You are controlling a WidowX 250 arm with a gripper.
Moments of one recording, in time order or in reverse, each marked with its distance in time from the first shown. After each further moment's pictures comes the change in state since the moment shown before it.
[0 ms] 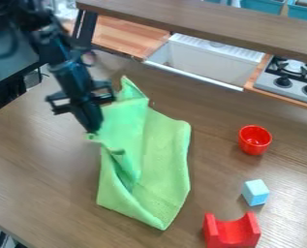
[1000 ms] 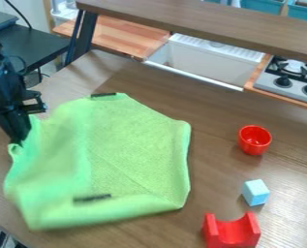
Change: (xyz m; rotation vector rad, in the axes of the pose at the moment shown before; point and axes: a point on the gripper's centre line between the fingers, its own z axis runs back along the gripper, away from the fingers) arm -0.026 0.093 0.035 0.196 -0.049 0.049
